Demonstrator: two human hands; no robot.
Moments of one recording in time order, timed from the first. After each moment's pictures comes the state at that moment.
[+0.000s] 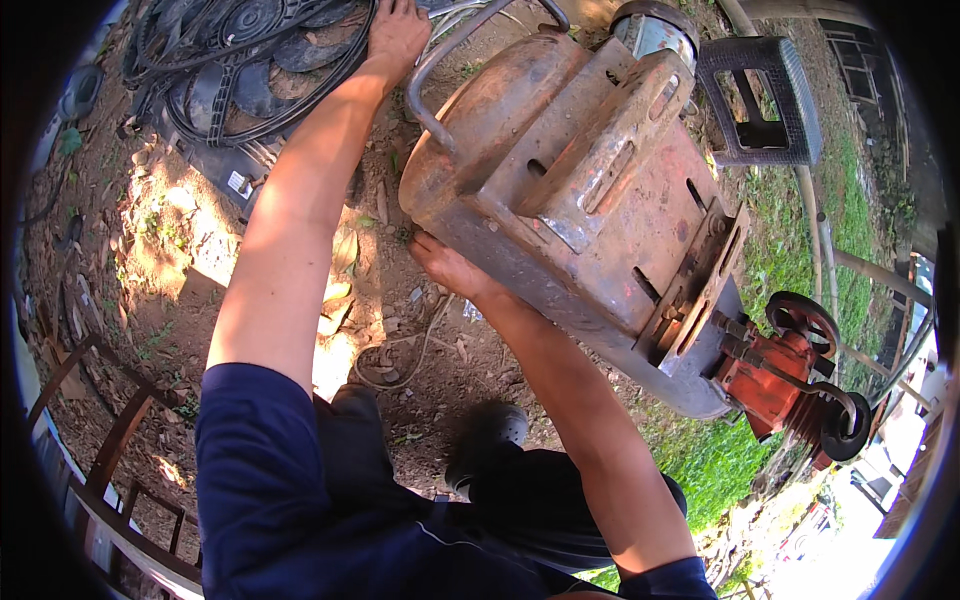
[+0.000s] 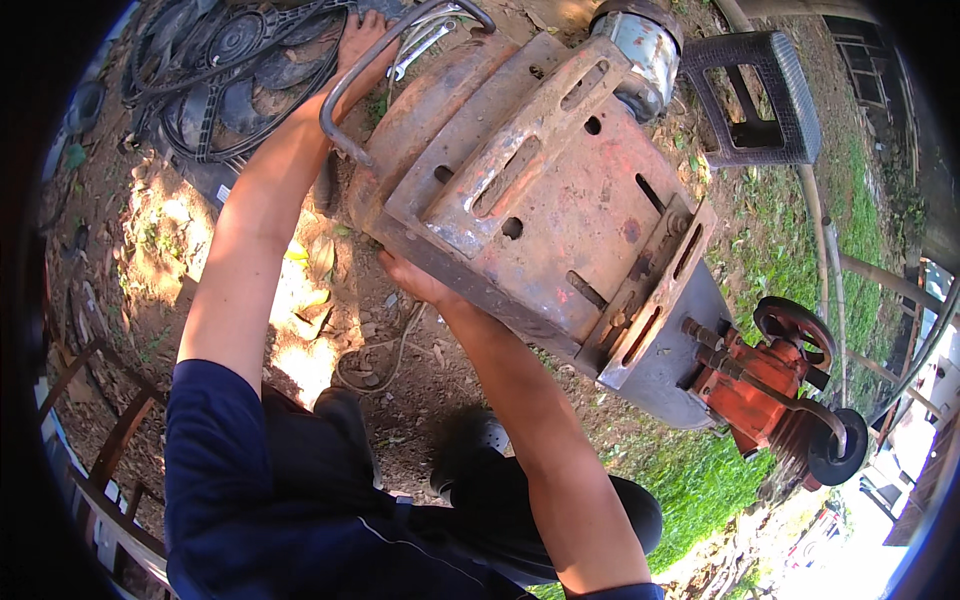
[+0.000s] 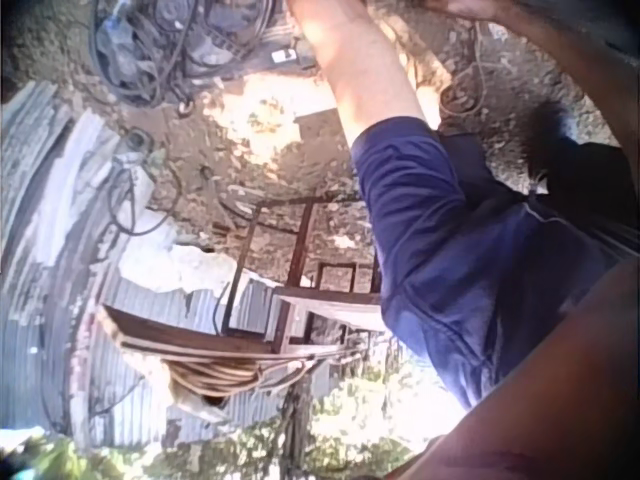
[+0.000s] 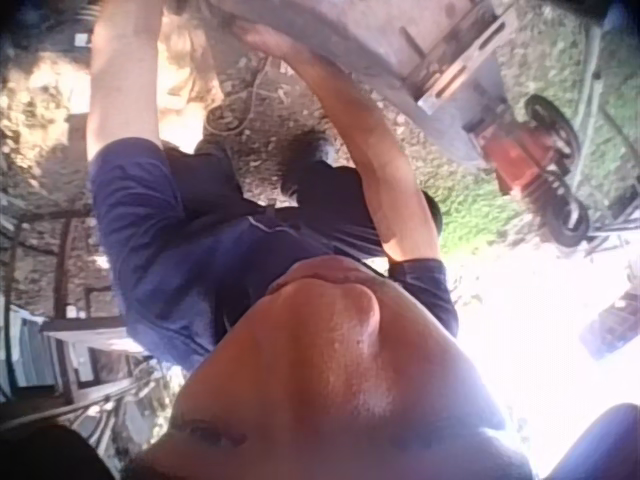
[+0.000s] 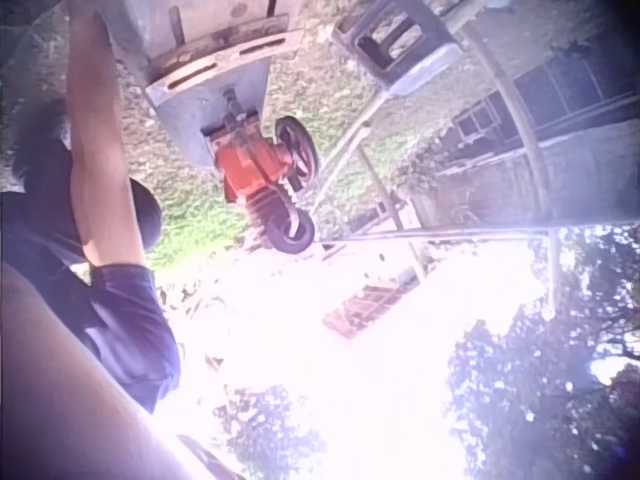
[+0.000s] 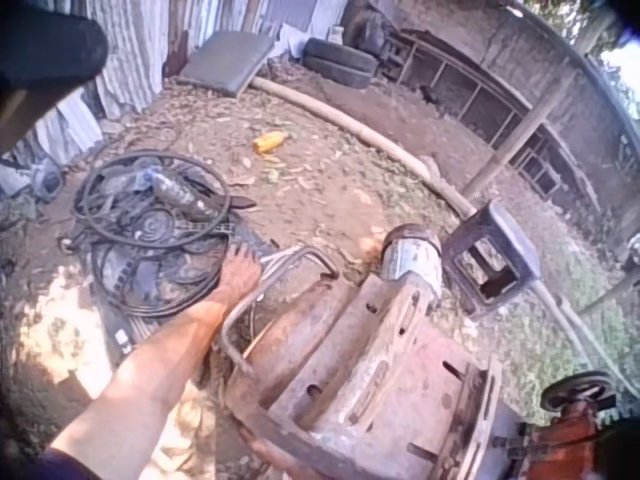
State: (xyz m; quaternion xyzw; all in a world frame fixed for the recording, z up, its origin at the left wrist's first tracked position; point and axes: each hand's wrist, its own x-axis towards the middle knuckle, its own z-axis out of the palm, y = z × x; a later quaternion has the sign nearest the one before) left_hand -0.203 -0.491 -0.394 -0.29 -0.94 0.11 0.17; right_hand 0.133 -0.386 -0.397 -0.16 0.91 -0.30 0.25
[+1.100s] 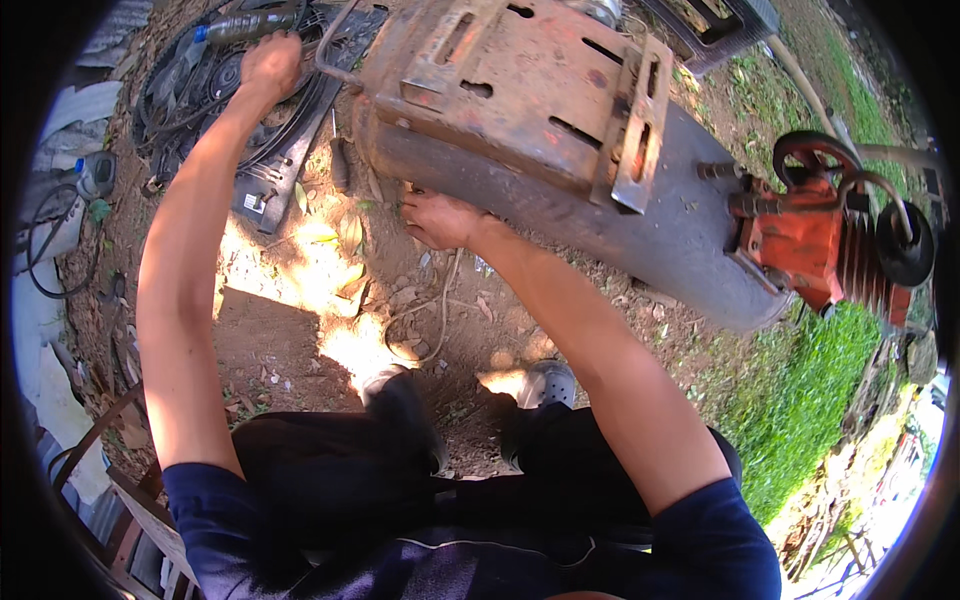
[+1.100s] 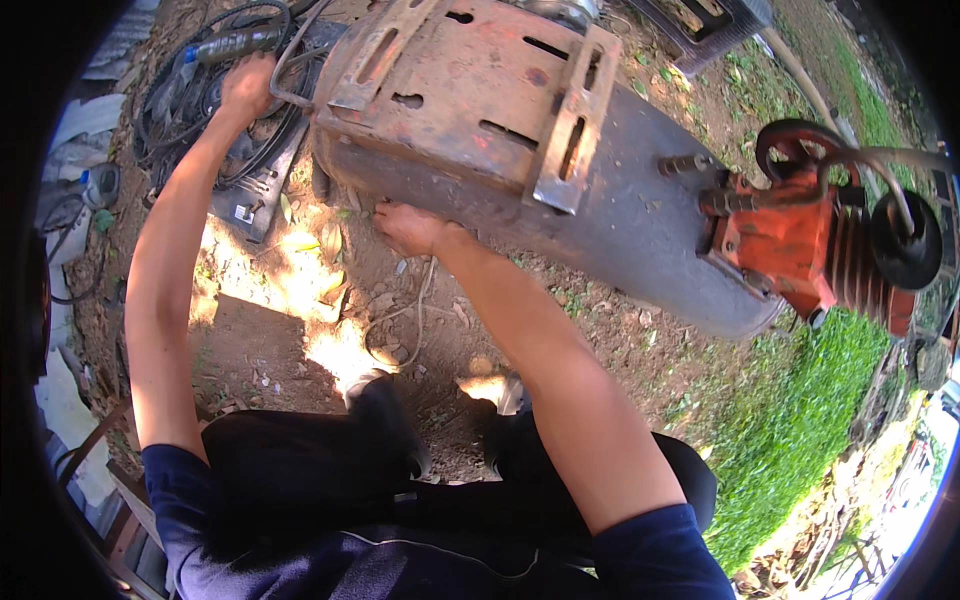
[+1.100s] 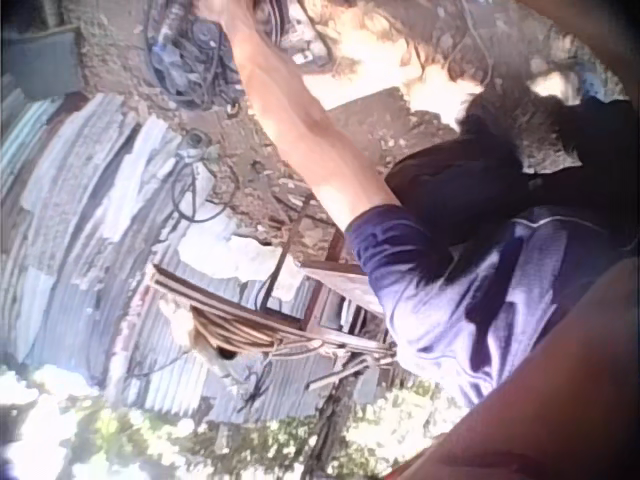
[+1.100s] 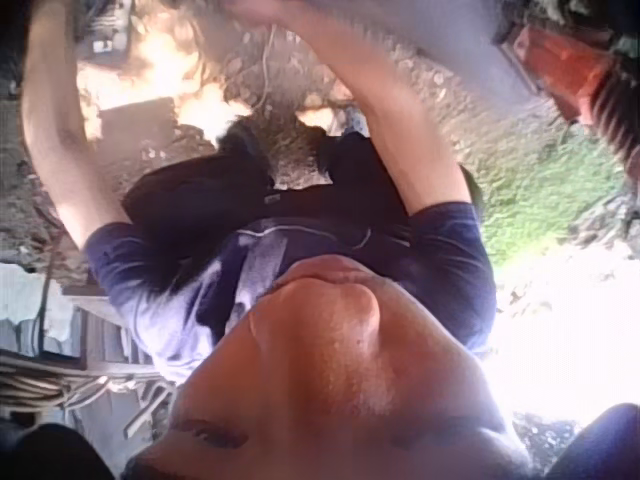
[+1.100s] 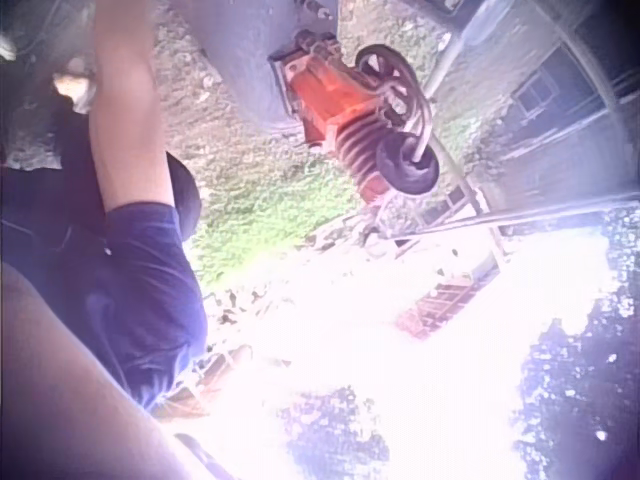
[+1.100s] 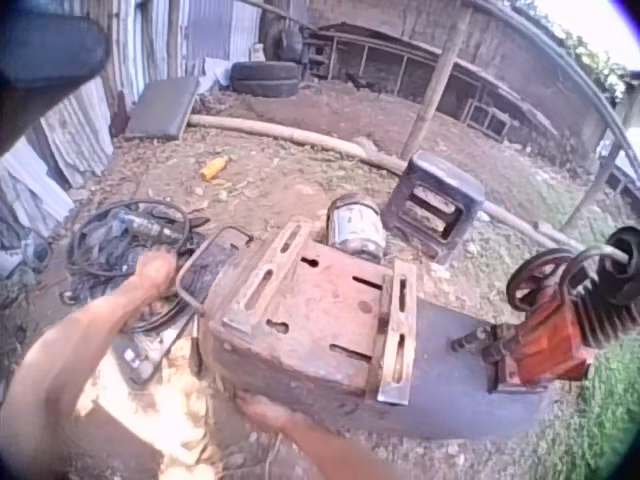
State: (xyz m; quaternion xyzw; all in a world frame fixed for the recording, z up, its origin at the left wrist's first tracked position) left_hand -0.160 -0.589 -0.247 -0.27 -0.95 0.16 0.04; right_hand 0.124 -0.400 -0.352 -0.29 0.92 -0.22 0.15
